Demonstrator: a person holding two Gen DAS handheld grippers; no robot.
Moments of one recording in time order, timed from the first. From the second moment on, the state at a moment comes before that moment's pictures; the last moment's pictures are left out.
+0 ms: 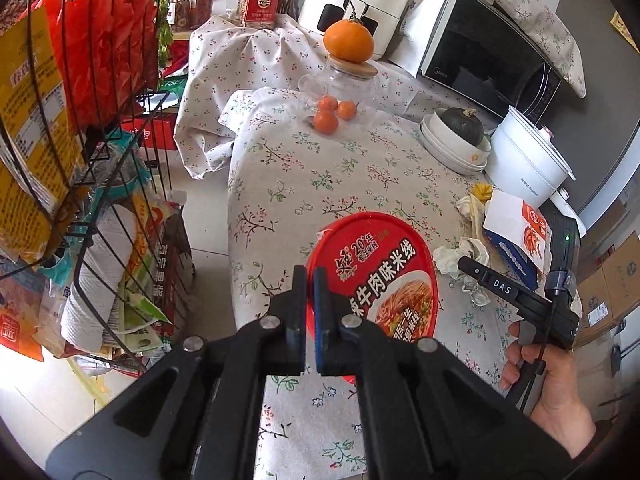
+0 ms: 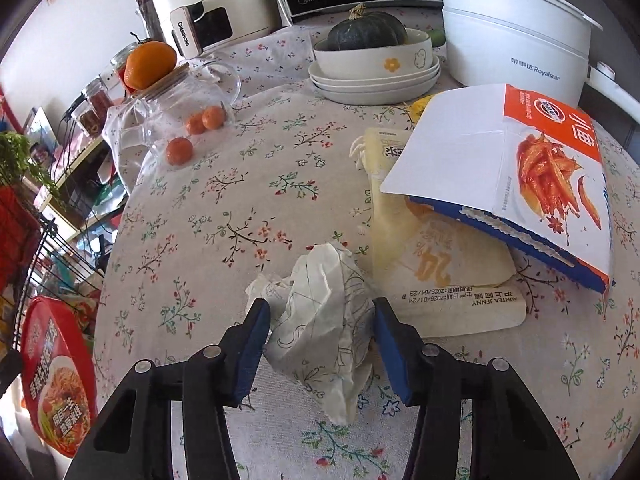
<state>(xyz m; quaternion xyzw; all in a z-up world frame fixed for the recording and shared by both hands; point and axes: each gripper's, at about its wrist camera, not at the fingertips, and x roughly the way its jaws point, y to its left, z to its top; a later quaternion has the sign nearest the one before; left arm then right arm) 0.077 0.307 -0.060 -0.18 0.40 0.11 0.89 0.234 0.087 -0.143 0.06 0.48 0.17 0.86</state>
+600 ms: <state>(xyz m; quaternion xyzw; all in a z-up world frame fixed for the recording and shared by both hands) 0.090 0.238 -0.045 -0.15 0.40 0.05 0.90 0.184 -0.013 -0.077 0.03 0.44 0.19 0.88</state>
